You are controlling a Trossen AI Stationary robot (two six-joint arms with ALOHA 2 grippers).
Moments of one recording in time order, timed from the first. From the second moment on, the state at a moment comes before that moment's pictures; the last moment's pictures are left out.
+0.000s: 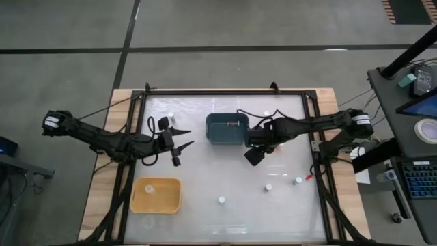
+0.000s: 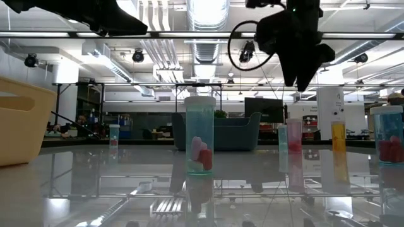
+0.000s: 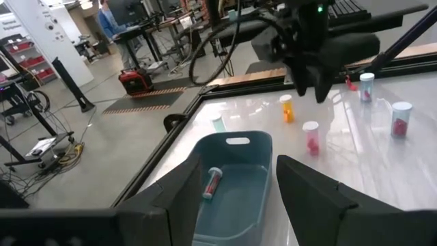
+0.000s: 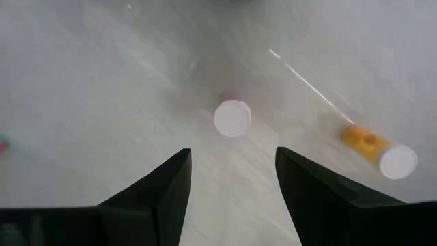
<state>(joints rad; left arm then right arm) -0.26 0.88 0.53 0.17 -0.64 0.15 0.03 1.60 1.29 -1.12 0.00 0.89</state>
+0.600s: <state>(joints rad) -0.26 0.88 0.53 0.17 -0.64 0.15 0.01 1.71 1.29 -1.10 0.00 0.81</state>
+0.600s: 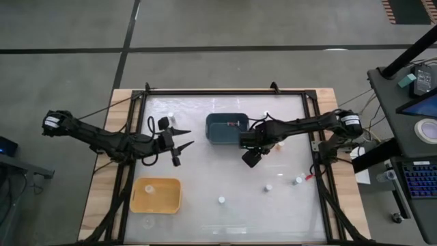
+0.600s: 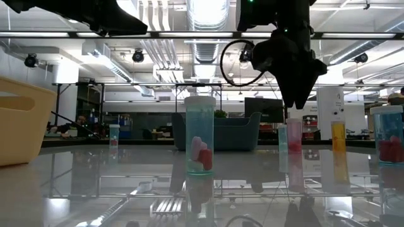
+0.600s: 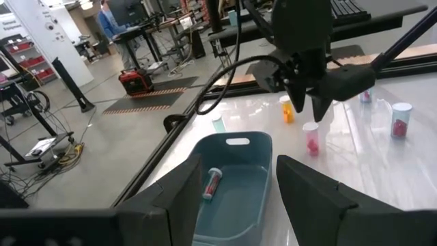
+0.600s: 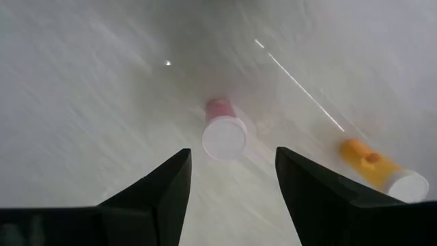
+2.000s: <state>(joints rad) -0.26 0.88 0.53 0.17 -0.64 0.16 0.01 1.82 1.29 -1.06 0.00 0.75</state>
